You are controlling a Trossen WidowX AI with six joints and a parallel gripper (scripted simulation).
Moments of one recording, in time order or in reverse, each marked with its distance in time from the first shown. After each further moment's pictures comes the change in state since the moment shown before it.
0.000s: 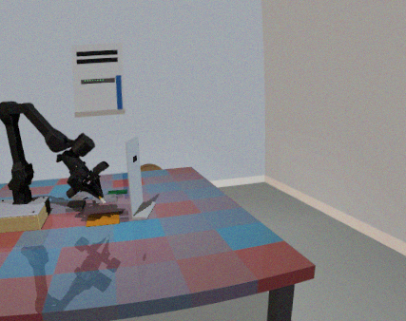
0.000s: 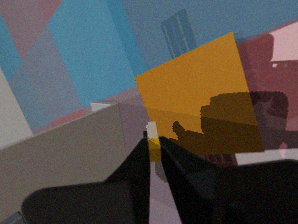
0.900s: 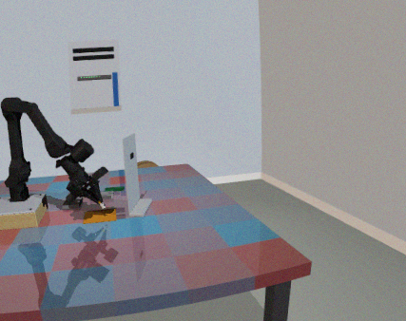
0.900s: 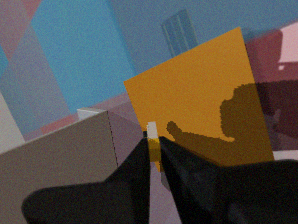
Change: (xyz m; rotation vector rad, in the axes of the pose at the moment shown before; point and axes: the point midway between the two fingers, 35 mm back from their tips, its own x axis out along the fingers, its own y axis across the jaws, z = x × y) arm 0.029 -0.013 0.001 0.002 -0.002 0.004
